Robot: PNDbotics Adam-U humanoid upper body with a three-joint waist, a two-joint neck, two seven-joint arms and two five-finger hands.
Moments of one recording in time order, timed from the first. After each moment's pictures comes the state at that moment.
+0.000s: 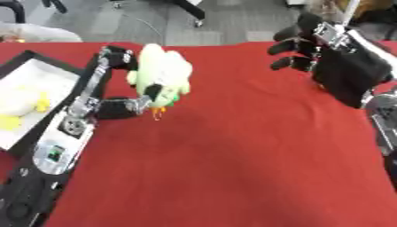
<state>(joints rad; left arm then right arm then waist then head) -0.54 0.18 -0.17 -1.48 -0.42 -0.38 0.08 -0.33 -0.60 0.07 -1.98 -0.80 0.24 0.11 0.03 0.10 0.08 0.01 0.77</state>
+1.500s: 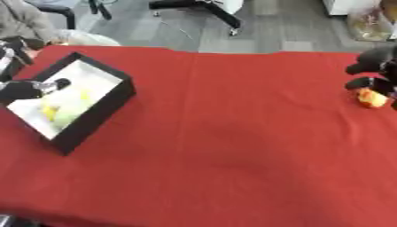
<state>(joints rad) -0.33 0.53 0.17 -1.54 -0.66 -0.11 0.03 -0.21 -0.60 0.01 -1.98 -0.67 0.09 0.21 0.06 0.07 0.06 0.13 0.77</state>
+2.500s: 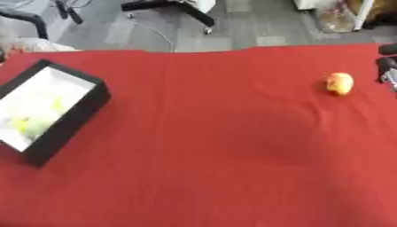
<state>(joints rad) -0.23 0.23 0.14 -1.94 -0.25 -0.10 0.15 -0.07 -0.82 -0.10 -1.72 -0.22 -0.08 0.02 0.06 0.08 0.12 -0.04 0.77</state>
